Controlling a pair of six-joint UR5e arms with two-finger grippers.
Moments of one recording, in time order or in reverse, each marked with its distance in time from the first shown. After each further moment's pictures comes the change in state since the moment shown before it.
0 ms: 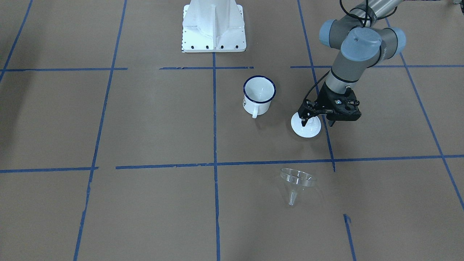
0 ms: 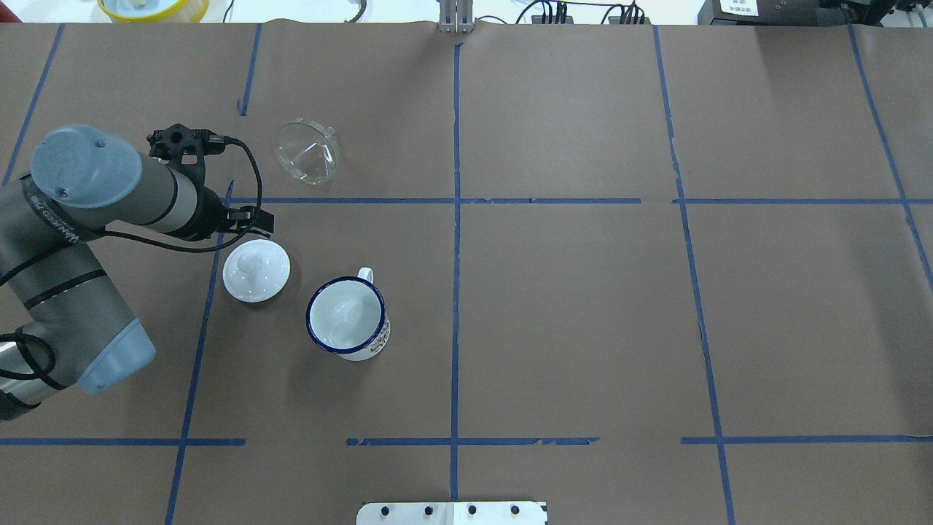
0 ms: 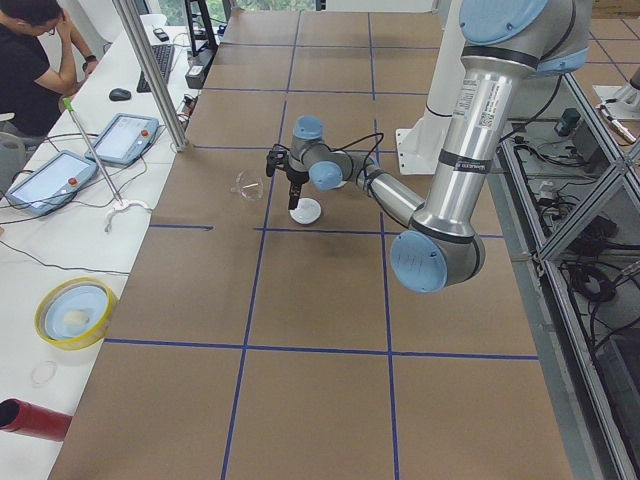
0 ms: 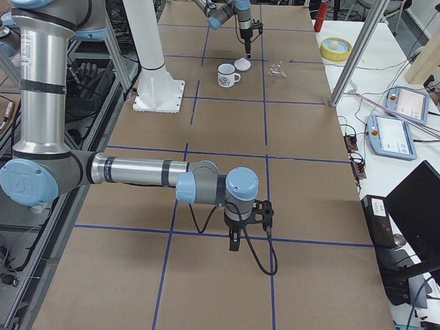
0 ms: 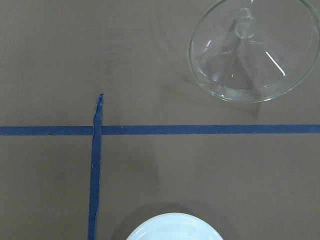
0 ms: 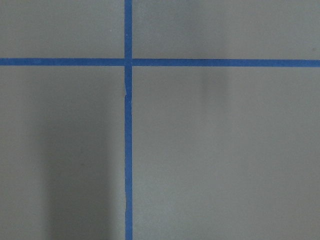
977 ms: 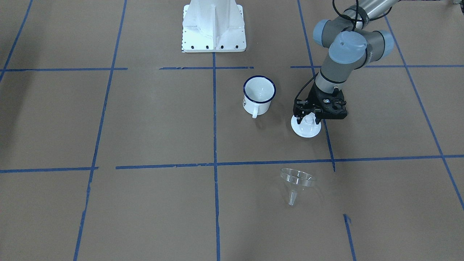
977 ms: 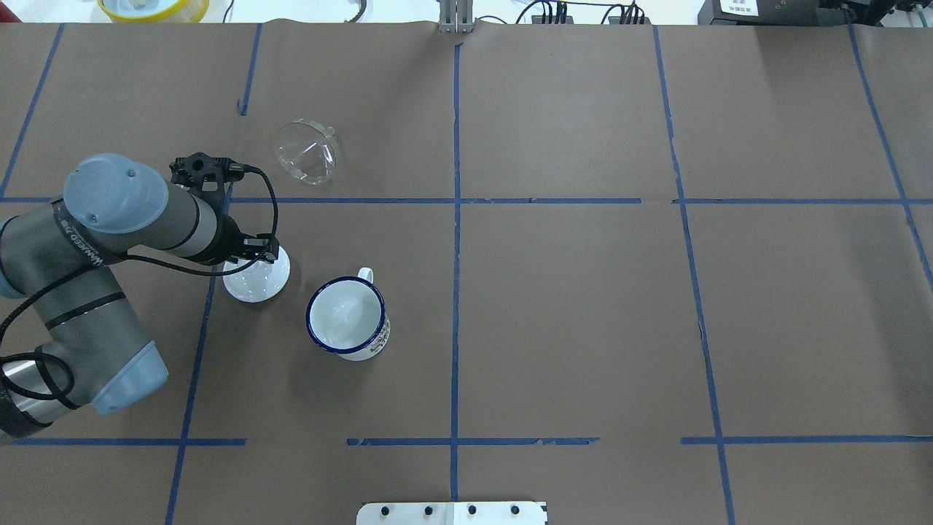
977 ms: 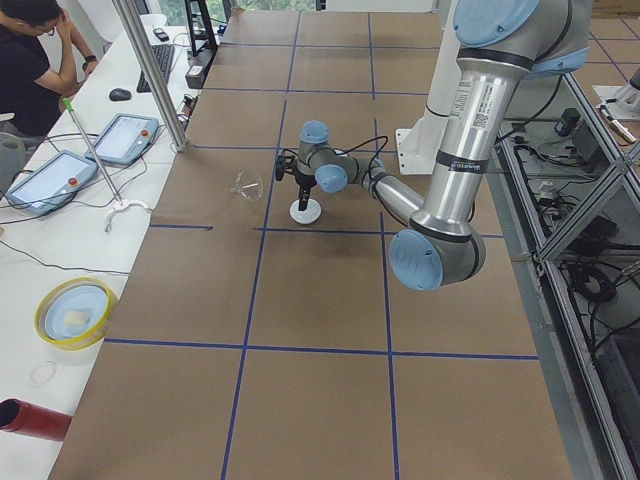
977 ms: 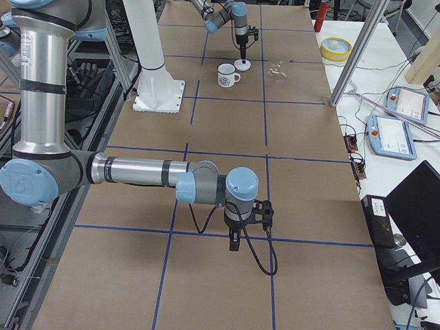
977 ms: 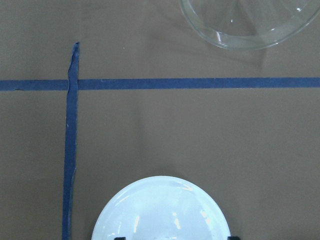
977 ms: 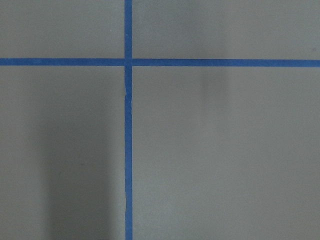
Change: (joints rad) left arm 0.052 0.001 0.015 -0.001 0.007 -0.023; right arm 0.000 0.000 0.000 0.000 0.000 0.000
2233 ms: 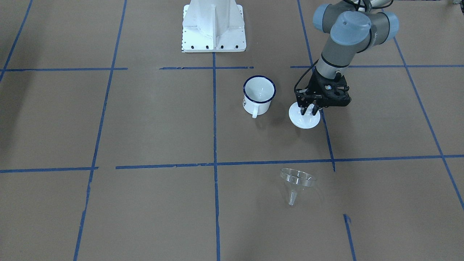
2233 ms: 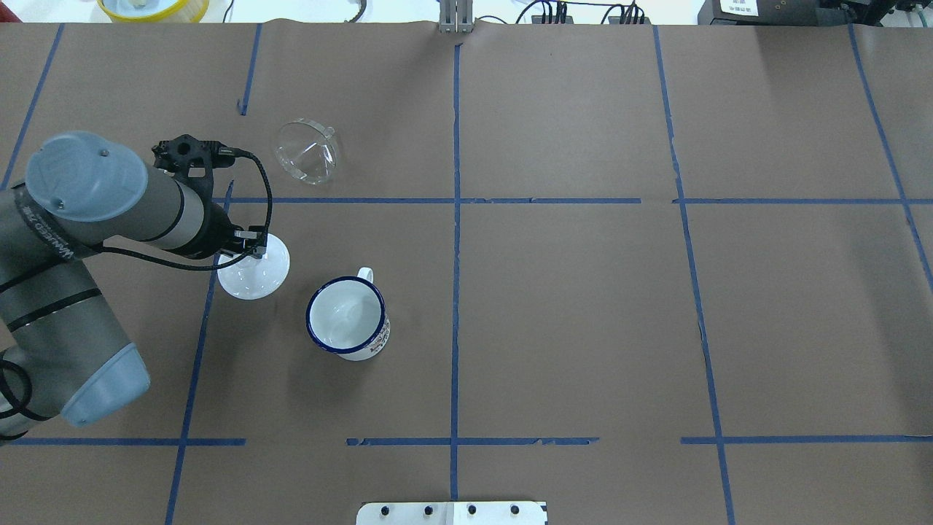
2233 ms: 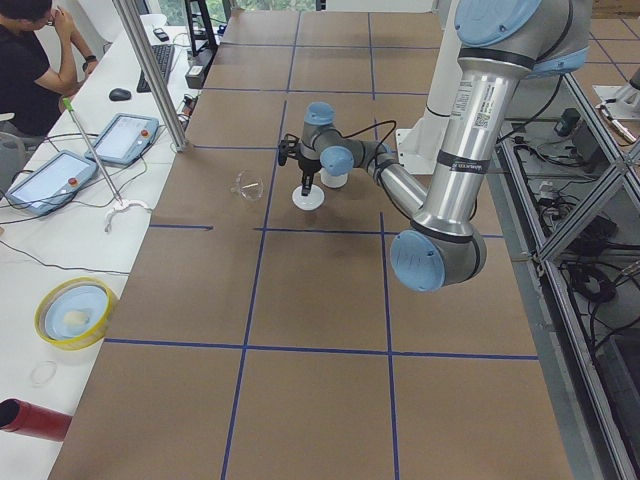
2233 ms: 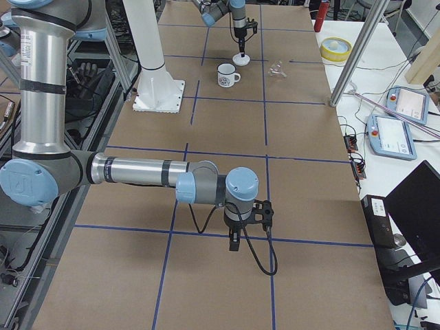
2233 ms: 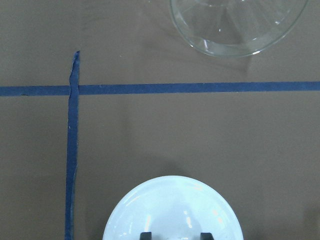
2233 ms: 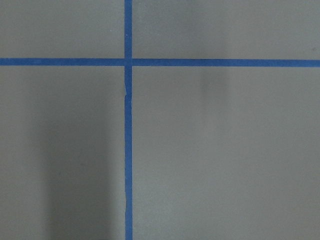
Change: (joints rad) left arm -0.019 -0.003 -0.206 0.221 -0.004 0.018; right arm 0.000 0.000 0.000 0.000 0.000 0.000
